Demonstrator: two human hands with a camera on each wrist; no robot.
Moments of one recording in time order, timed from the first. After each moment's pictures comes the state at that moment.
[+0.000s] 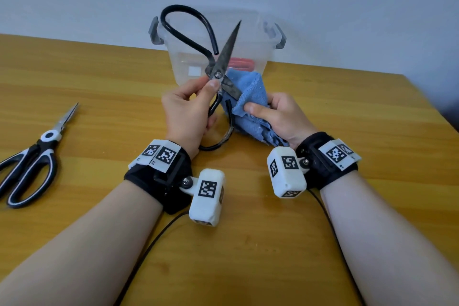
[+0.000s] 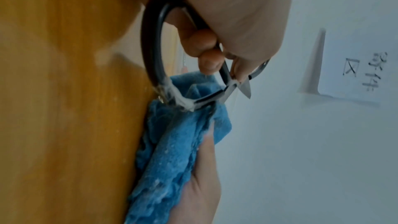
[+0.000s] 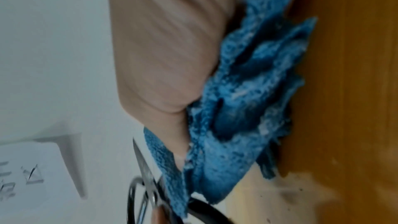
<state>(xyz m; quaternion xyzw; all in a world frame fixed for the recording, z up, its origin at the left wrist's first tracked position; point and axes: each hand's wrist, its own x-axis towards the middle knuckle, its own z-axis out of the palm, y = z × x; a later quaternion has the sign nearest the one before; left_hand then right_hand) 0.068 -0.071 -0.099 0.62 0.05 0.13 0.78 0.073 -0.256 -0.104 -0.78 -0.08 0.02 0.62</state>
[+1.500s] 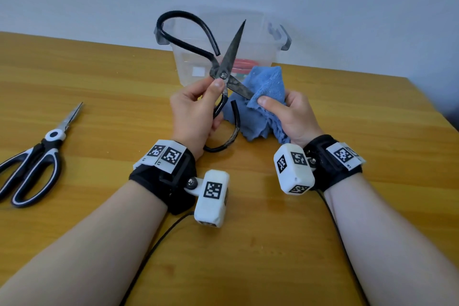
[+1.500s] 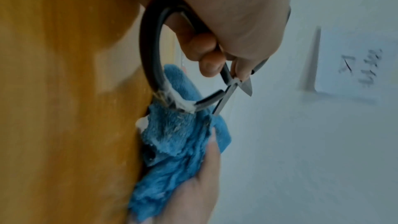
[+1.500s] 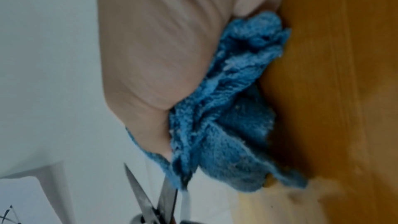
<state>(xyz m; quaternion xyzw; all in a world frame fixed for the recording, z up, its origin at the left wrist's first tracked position) 0.076 -0.067 -0.108 0.62 -0.01 0.12 0.77 0.073 -0.257 -0.106 -0.72 -0.03 -0.04 0.69</state>
